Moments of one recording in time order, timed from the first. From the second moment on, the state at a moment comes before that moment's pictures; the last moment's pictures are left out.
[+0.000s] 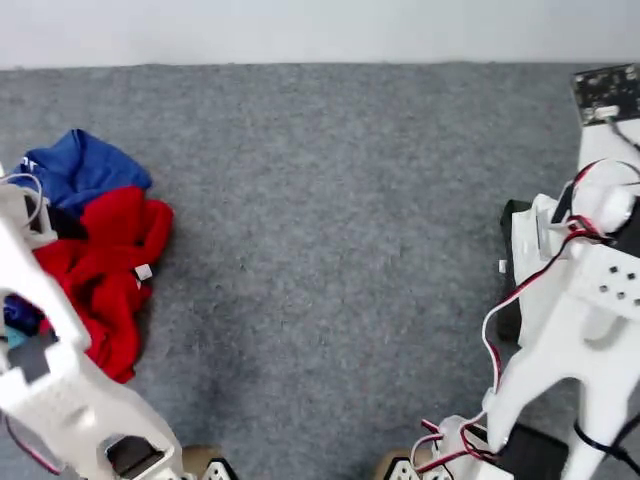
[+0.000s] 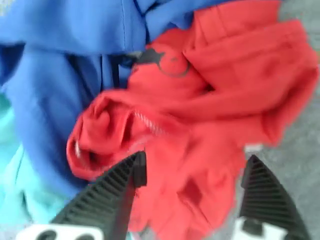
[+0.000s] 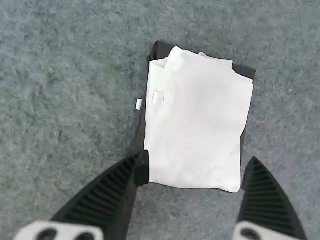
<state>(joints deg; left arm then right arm) -39.3 23.9 -29.3 98.9 -10.7 21.0 -18.0 -15.4 100.4 26.8</state>
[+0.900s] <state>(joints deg) -42.3 34.3 -27.3 98.9 -9.5 20.9 -18.1 -6.8 100.4 26.7</state>
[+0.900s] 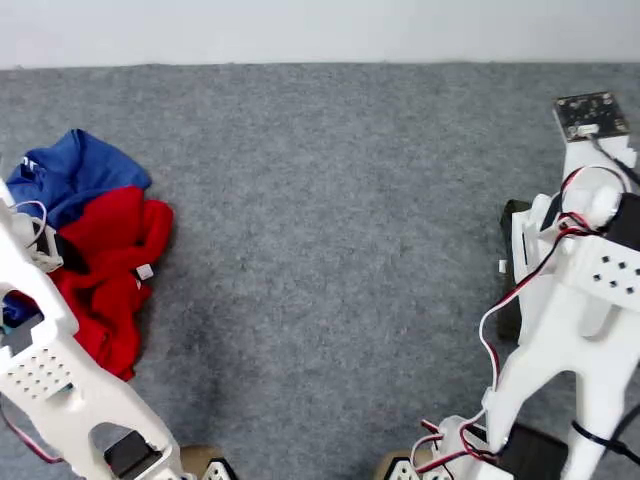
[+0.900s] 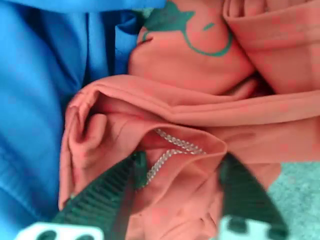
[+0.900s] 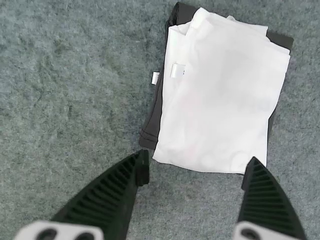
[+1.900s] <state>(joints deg) 3.0 -32.8 -4.4 99.8 -28.9 14.0 -18.2 13.4 95.5 25.0</state>
